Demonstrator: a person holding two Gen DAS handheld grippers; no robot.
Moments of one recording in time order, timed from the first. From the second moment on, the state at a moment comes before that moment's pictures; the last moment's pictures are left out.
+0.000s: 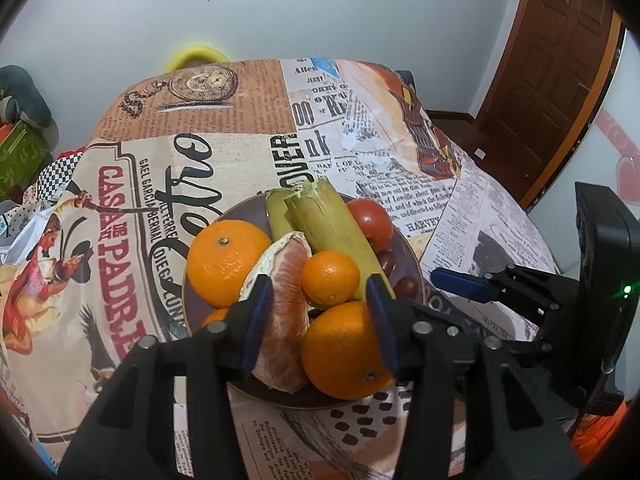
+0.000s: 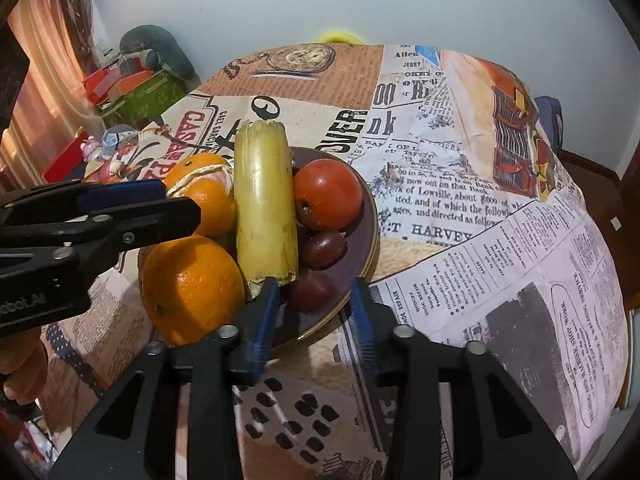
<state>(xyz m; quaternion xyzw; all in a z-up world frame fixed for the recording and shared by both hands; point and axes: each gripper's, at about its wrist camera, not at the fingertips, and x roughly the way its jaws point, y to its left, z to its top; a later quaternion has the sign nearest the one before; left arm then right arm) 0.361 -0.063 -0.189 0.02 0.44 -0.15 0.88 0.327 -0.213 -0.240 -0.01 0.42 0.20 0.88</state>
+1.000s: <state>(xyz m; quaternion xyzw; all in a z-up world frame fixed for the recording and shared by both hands) 0.165 0.009 0.019 -0.01 0.19 -0.07 0.98 0.146 -0.223 -0.024 0.03 0.14 0.18 0.97</state>
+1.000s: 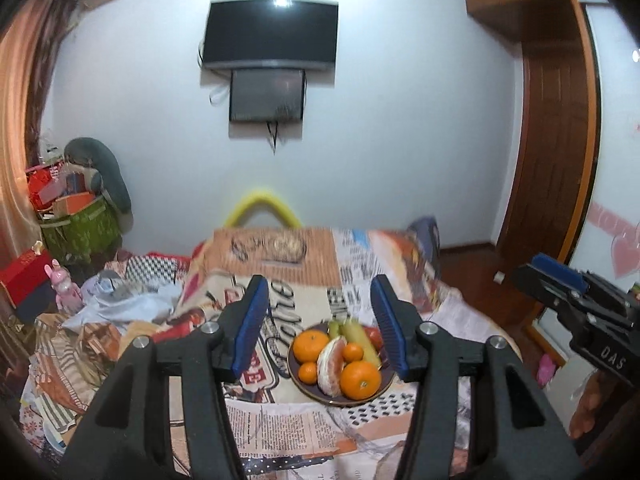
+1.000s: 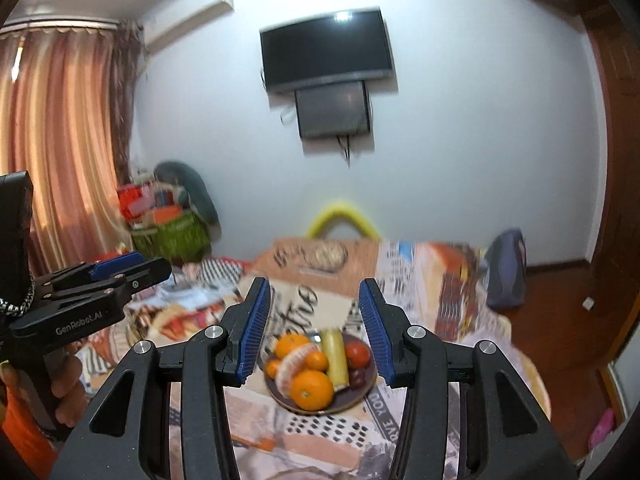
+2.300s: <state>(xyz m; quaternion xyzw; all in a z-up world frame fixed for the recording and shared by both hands) 0.075 0.007 0.045 0.00 0.12 -0.05 0.99 0.083 -0.217 -0.018 0.02 0.07 0.12 0.99</state>
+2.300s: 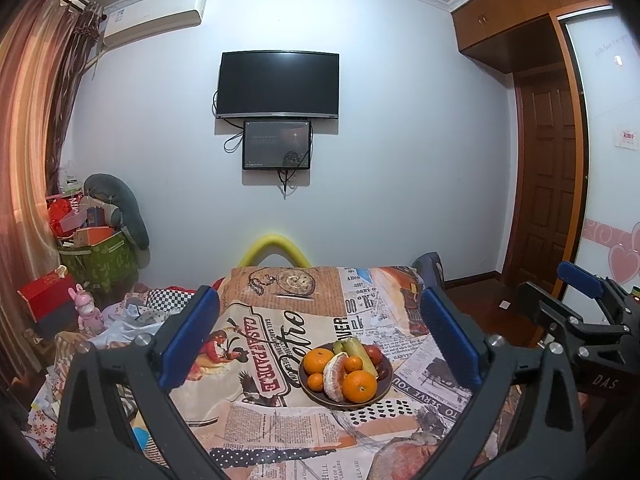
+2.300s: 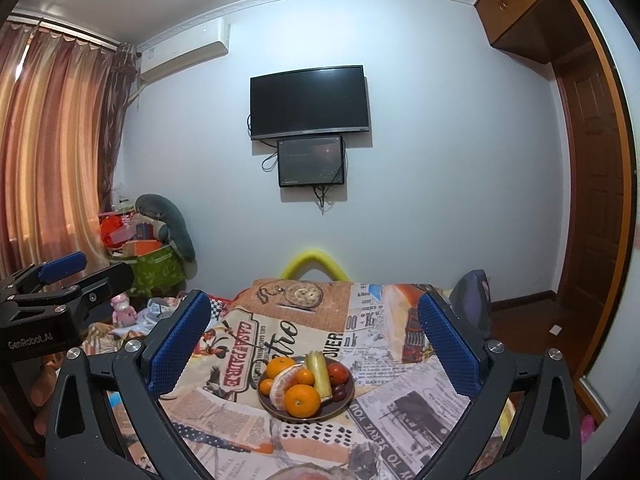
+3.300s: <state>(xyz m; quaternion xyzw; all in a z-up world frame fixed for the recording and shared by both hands) 0.077 0.000 0.038 0.01 0.11 -0.06 0.99 0.084 -0.221 -0.016 0.03 0.07 0.11 0.99</state>
